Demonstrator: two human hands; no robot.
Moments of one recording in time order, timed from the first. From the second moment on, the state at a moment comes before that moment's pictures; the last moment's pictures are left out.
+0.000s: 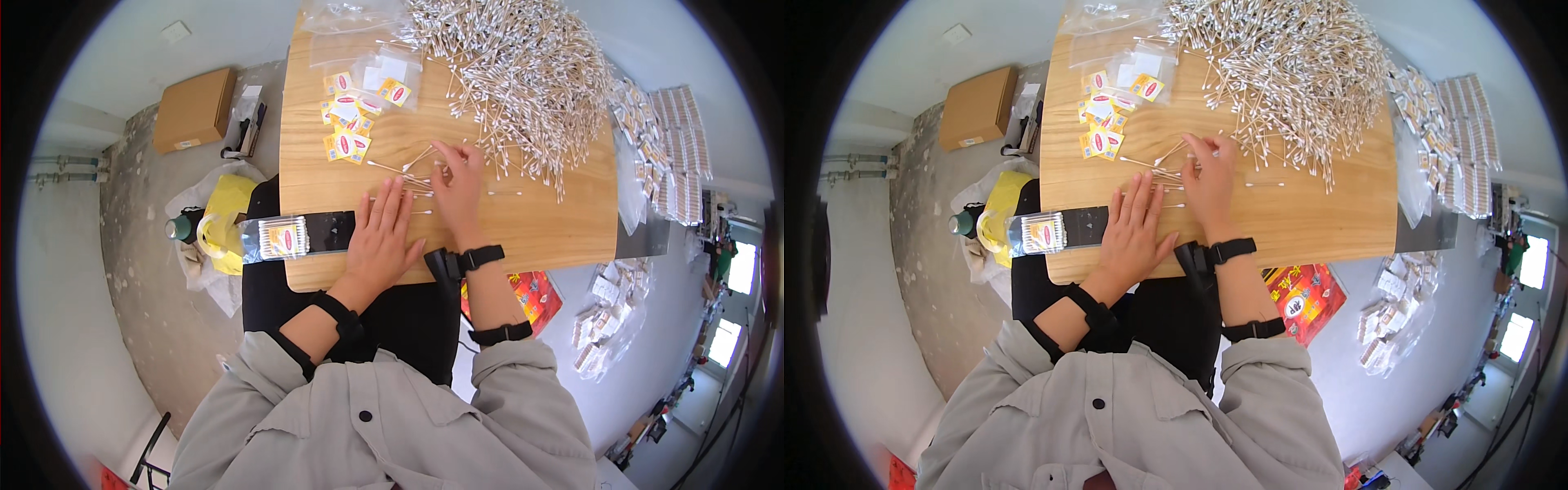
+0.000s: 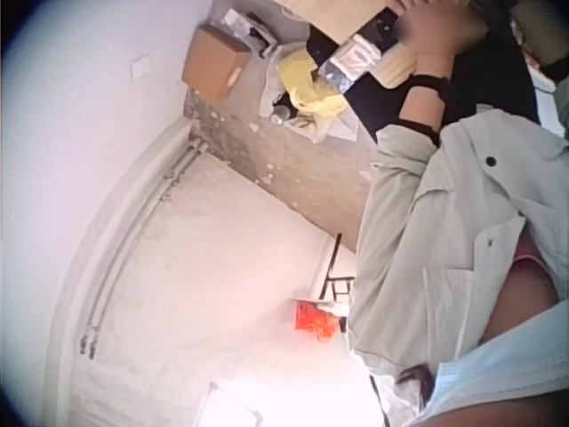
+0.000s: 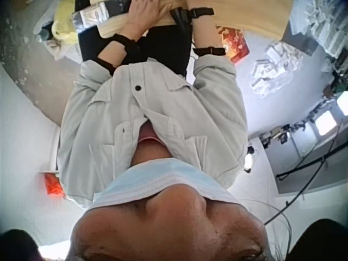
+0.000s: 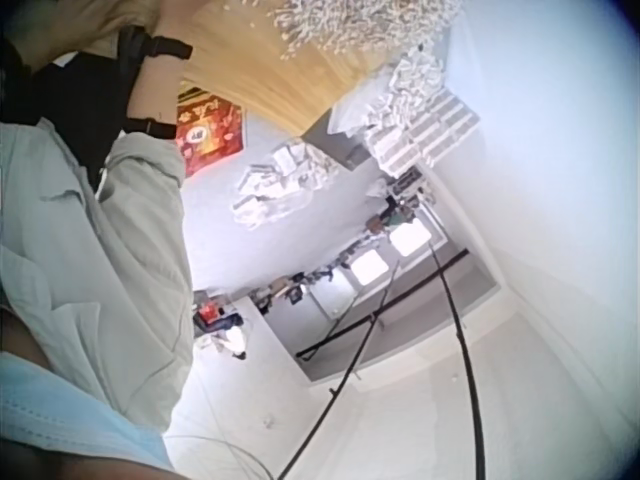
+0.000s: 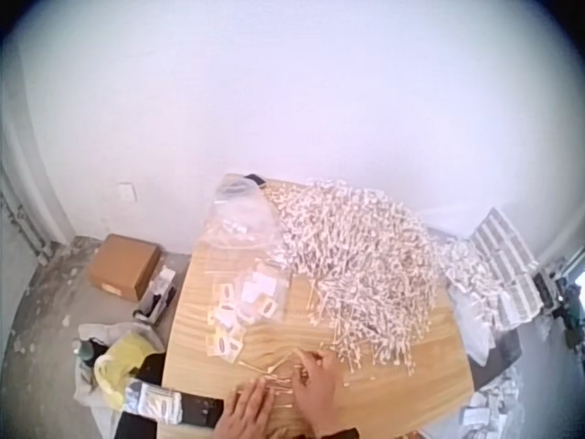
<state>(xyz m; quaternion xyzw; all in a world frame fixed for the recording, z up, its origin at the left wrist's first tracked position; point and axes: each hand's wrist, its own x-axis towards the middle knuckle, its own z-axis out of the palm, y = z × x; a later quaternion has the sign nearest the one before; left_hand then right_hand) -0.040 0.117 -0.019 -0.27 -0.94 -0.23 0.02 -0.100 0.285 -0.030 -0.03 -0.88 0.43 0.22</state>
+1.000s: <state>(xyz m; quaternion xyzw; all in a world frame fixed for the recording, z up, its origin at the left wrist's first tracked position) -0.045 0.128 -0.020 -0.25 -0.96 -0.15 0.01 -0.093 0.334 -0.034 -0.11 -0.87 0.42 0.23</state>
